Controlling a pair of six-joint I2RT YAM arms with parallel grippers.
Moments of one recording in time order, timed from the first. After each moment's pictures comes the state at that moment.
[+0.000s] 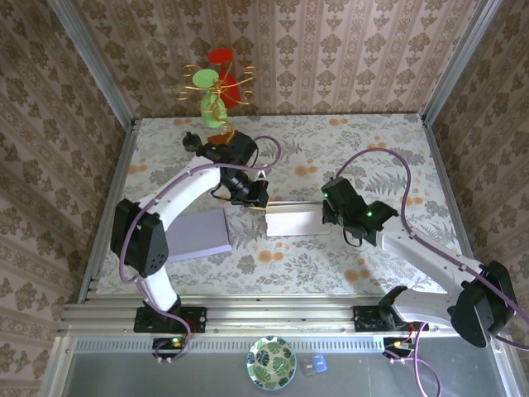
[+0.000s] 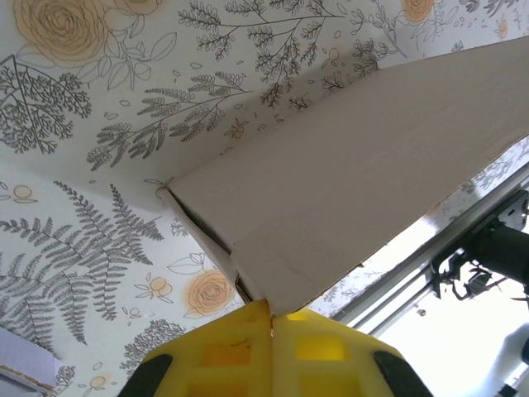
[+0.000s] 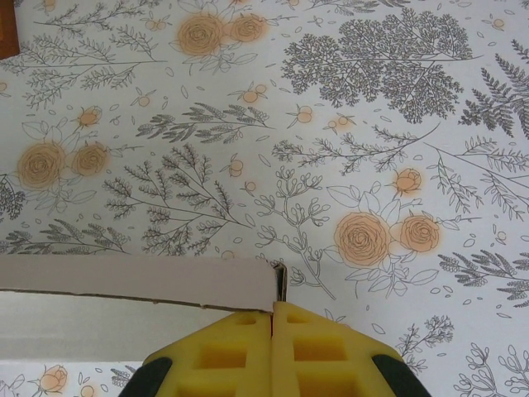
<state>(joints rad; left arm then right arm) -0.64 1.75 1.51 -1.05 0.49 -0.30 0.61 1.18 0.87 -0.61 0.37 0.53</state>
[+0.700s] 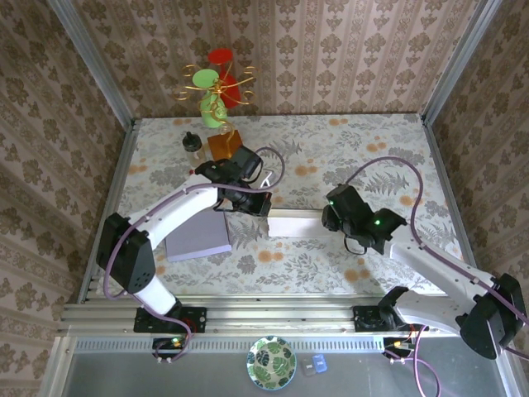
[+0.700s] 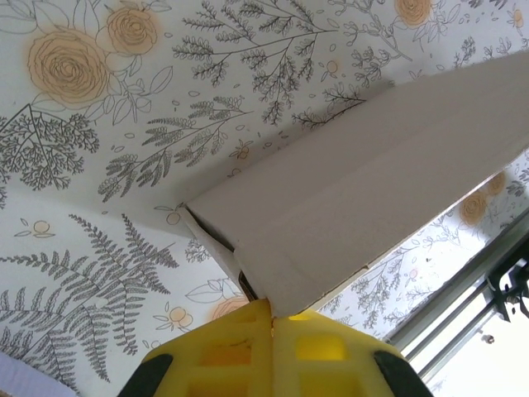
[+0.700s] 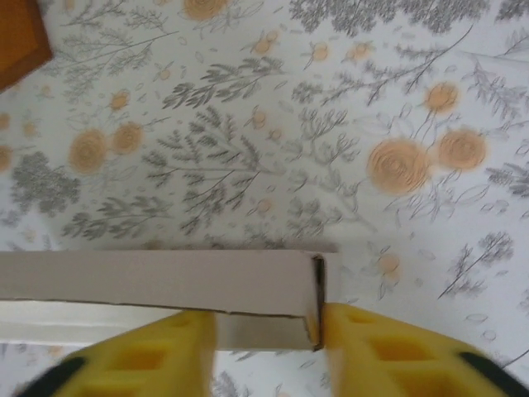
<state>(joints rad) -0.73 1.61 1.33 -0.86 0.35 -0.29 0.63 1.07 0.82 -0.67 0.26 0.80</state>
